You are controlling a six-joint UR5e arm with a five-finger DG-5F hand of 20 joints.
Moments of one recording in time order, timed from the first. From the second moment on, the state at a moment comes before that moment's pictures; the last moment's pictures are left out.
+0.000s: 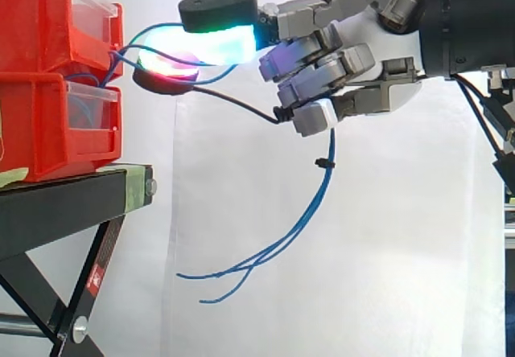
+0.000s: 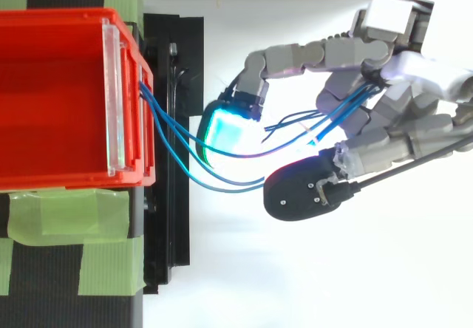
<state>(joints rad) 0.22 -1.86 -1.67 -2.81 -1.12 -0.16</state>
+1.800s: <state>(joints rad) 0.22 -1.86 -1.67 -2.76 -1.13 -0.18</state>
